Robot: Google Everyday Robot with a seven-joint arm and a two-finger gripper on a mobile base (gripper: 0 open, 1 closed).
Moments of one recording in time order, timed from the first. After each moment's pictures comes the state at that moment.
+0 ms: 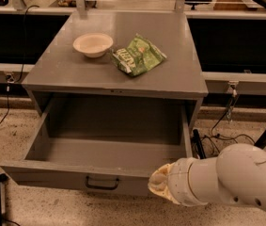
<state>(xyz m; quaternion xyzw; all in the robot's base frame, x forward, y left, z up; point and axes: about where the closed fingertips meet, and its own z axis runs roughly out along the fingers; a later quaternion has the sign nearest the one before) 0.364 -0.066 0.711 -0.60 0.73 0.11 0.31</state>
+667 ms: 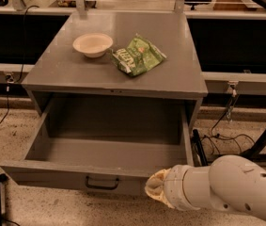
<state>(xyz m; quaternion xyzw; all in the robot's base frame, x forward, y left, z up) 0.368 -0.058 0.676 -0.60 0.73 0.11 0.32</state>
